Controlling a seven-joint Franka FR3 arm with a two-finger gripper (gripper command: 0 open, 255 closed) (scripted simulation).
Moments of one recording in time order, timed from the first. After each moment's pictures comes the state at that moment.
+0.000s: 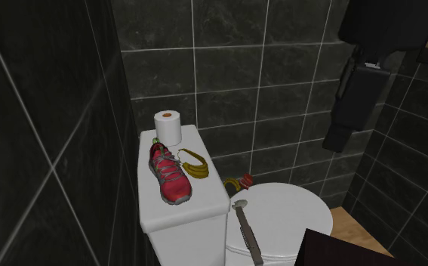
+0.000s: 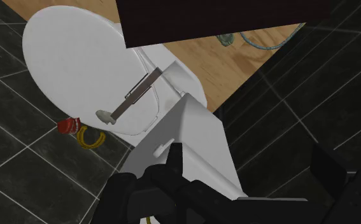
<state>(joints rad) -0.01 -0.83 0.05 -2.26 -0.04 1.50 0.13</state>
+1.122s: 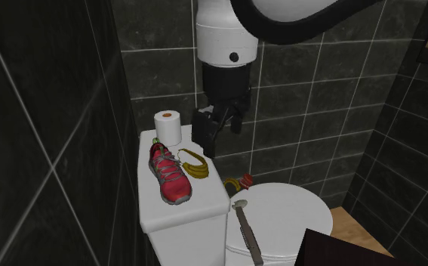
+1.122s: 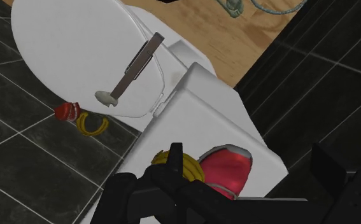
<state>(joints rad) -0.07 -0.32 0.06 -2.09 -0.09 1.82 0.21</state>
